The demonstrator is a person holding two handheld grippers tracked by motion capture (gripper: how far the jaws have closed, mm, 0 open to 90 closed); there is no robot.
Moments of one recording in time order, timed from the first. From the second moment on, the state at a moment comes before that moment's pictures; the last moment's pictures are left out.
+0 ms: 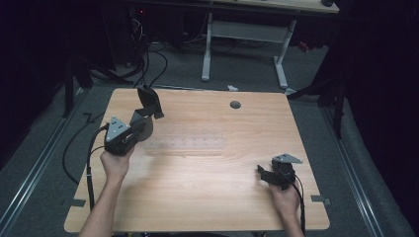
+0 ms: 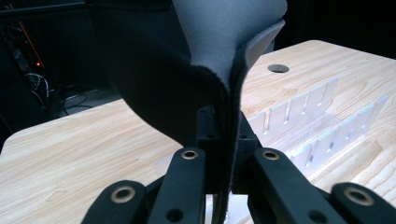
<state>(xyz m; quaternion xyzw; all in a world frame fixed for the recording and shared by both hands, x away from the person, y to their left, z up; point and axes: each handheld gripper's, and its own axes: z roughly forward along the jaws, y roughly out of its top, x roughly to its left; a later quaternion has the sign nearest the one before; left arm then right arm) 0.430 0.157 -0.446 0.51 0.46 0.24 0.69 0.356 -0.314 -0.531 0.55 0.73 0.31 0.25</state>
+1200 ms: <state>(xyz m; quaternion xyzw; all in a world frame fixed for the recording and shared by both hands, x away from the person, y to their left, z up) 0.435 0.148 -0.468 0.51 0.50 0.22 0.66 0.356 -0.313 -0.531 0.55 0.73 0.31 0.24</state>
